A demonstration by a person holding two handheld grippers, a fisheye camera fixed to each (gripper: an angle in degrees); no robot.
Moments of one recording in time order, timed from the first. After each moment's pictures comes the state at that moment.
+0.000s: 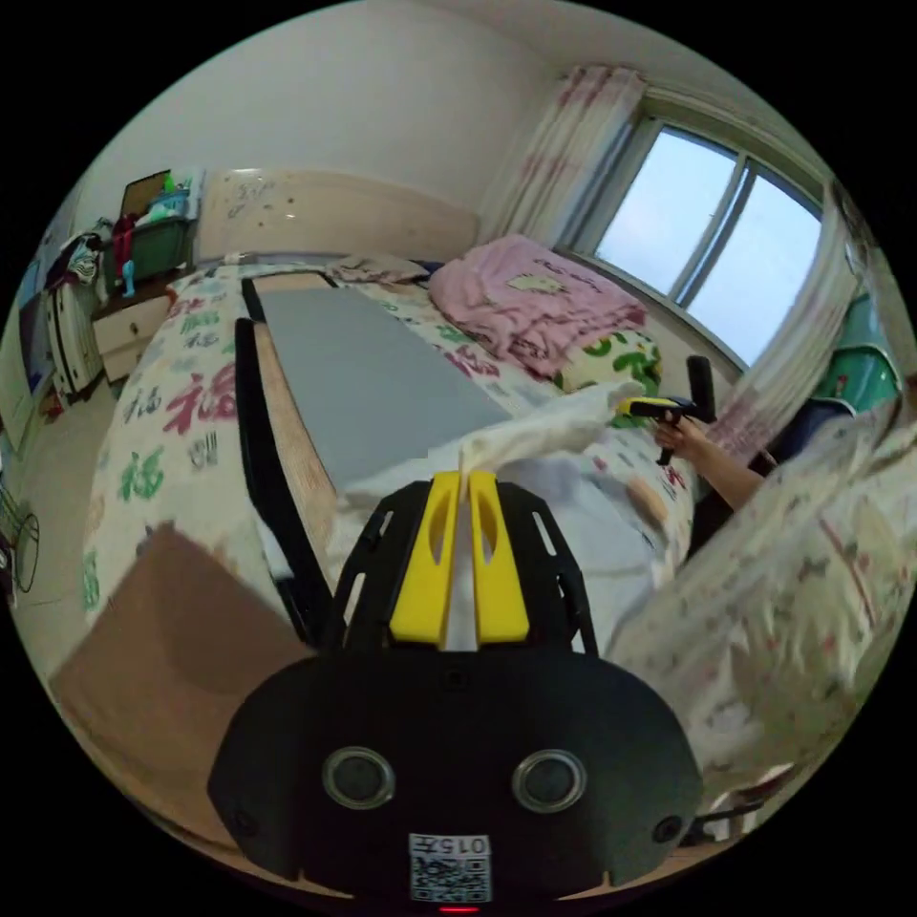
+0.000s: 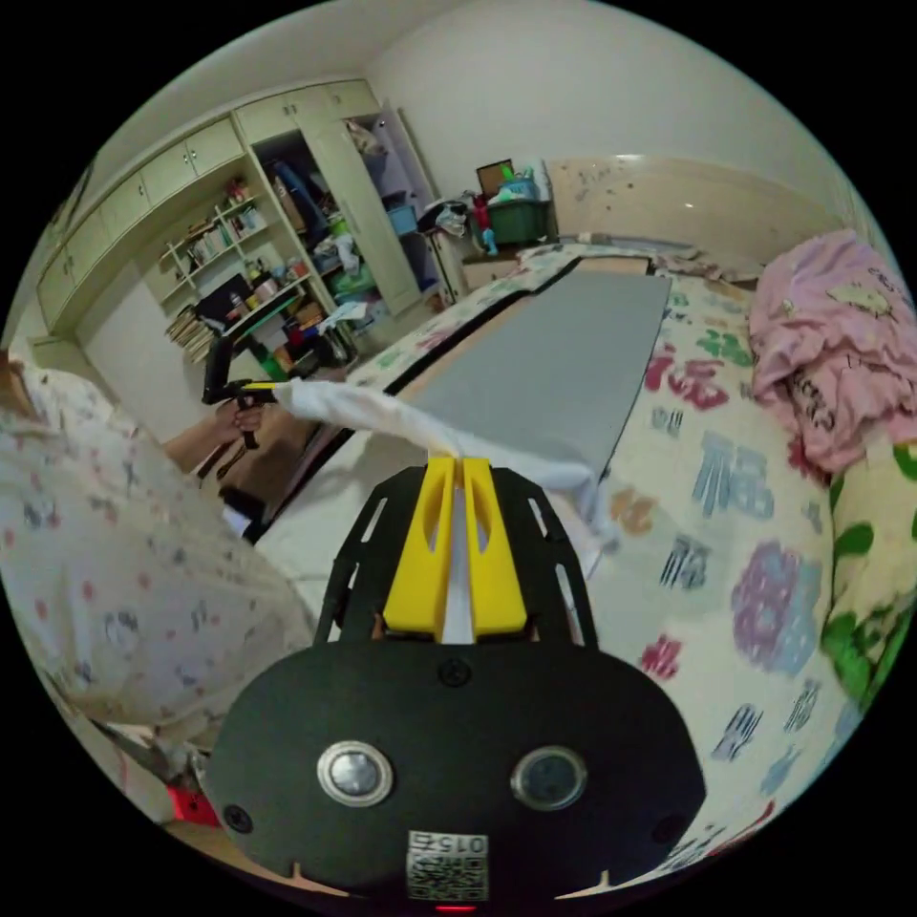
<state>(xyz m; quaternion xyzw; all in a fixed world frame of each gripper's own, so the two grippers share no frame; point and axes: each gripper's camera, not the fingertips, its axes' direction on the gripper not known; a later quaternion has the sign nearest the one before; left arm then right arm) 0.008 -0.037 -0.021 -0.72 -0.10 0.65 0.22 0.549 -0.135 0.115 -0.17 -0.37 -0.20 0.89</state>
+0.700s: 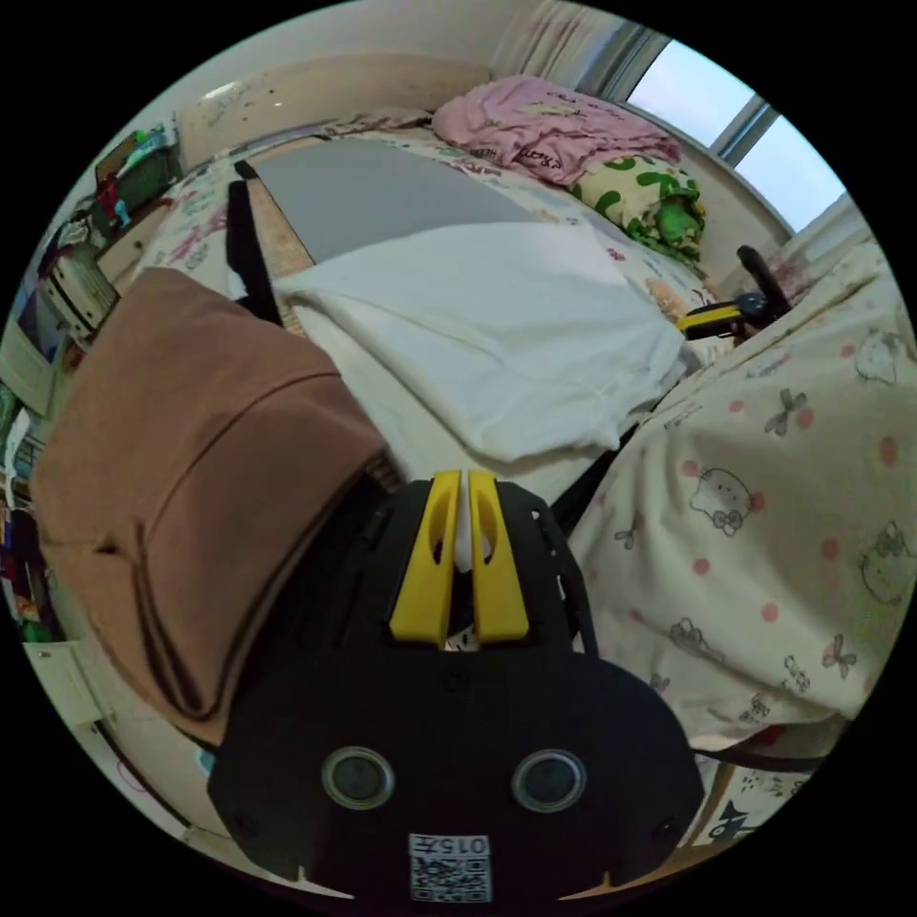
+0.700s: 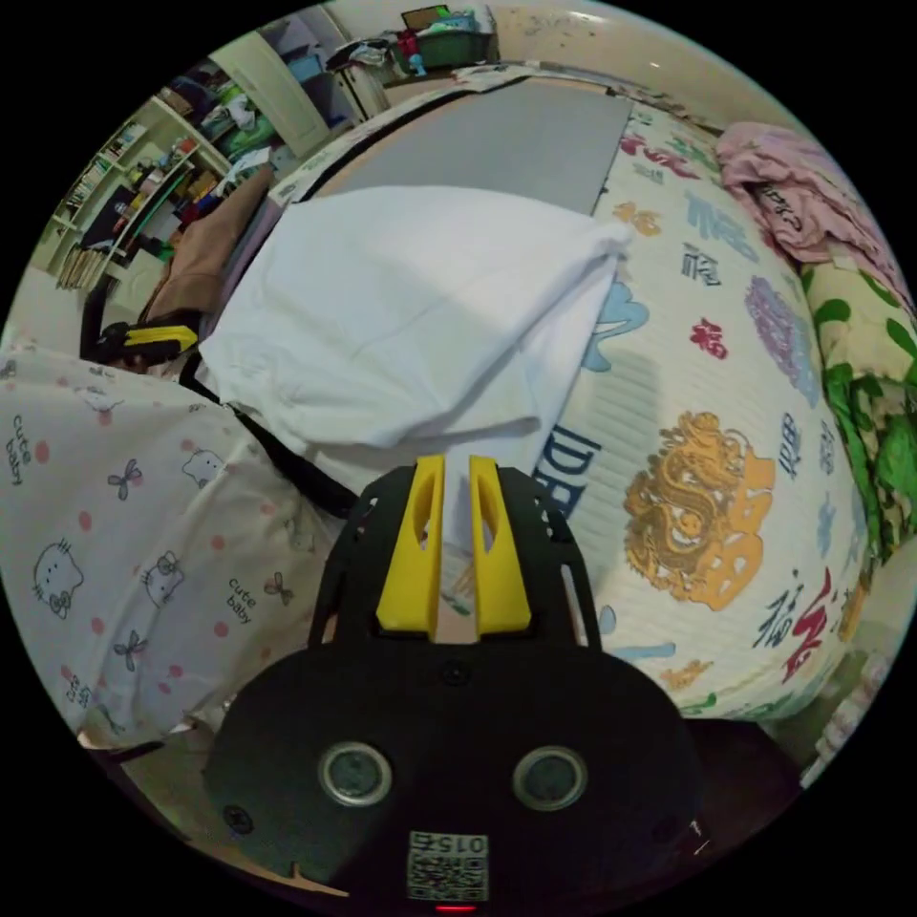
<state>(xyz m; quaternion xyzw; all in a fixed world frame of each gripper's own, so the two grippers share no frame) 0.054 -0.120 -0.163 -0.68 -0.23 0.69 0.08 0.664 0.035 0.035 -0.36 -0.18 -0.23 0.88</state>
